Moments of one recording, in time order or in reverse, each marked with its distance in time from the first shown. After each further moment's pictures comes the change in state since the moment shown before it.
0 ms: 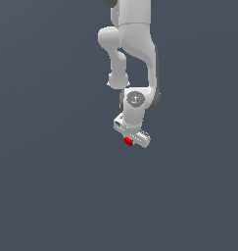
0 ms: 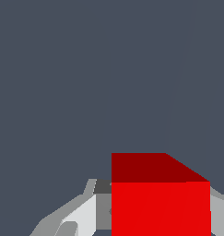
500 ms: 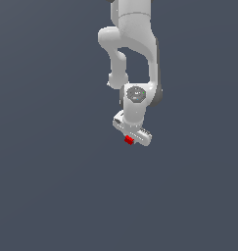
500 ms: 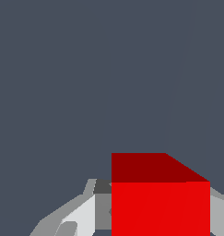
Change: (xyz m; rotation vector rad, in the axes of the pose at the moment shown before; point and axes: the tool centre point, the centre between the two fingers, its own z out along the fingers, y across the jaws) arm 0.006 -0.004 -0.026 -0.001 -0.001 0.000
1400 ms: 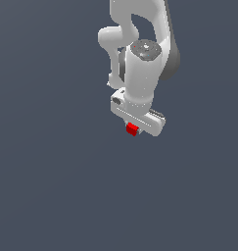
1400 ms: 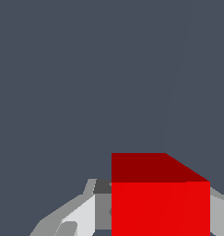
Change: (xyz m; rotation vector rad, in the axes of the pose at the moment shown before) arm 0.042 -0.030 -0.161 0.001 0.002 0.001
